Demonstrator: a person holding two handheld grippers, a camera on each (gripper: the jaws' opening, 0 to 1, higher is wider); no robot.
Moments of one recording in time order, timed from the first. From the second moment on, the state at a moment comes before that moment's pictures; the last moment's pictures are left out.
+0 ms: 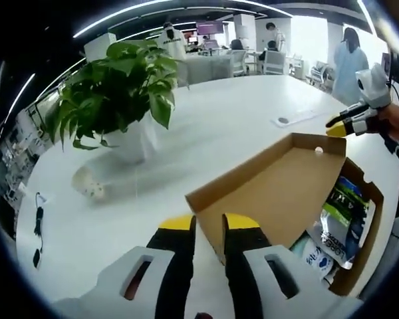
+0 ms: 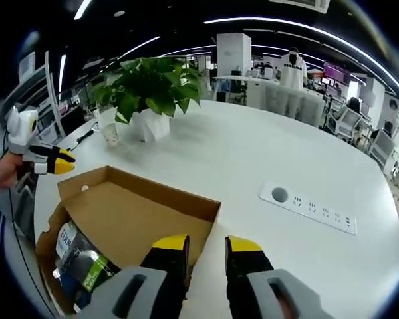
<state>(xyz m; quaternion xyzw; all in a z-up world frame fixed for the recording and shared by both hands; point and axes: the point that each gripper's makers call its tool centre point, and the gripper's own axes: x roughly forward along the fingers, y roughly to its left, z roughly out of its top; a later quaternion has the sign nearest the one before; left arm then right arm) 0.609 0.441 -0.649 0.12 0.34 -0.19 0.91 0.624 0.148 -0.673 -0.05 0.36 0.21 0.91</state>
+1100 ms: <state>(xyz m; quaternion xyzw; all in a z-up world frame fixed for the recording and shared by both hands) 0.522 0.397 -0.638 0.07 0.29 -0.24 0.92 0.534 0.112 -0.646 0.01 0.32 0.21 0.92</state>
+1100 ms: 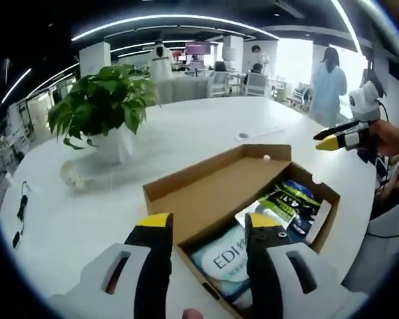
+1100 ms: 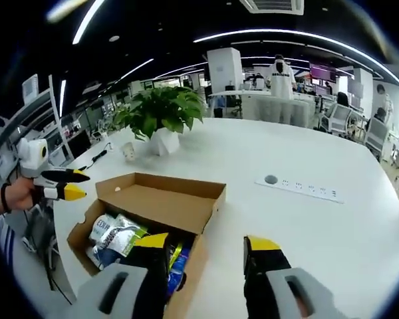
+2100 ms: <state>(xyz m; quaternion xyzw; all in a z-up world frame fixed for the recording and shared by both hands) 0.477 0.346 -0.693 0.01 0.36 -0.28 0.89 0.486 0.119 -0.657 0.01 0.32 0.22 0.92</state>
